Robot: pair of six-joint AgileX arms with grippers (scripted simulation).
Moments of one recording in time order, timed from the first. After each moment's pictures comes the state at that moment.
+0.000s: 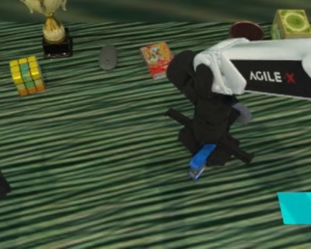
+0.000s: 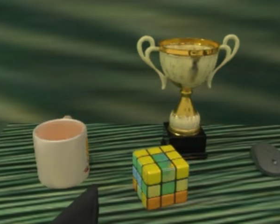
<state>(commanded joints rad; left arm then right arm) 0.00 0.00 0.00 0.00 0.00 0.00 0.60 2.28 1.62 -0.91 -0.01 1.30</state>
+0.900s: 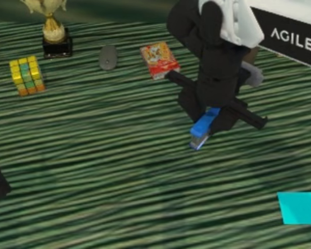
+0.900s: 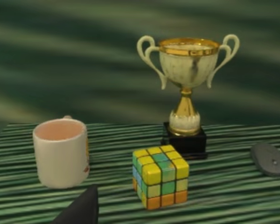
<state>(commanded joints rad) 0.00 0.00 0.00 0.00 0.00 0.00 0.61 2.16 1.86 -1.27 0.00 1.28</state>
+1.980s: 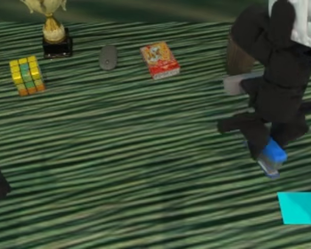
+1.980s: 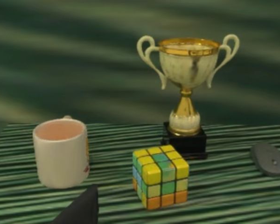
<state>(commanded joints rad) 0.00 0.00 0.00 0.00 0.00 0.00 0.46 1.92 1.55 -1.36 -0.11 0.16</state>
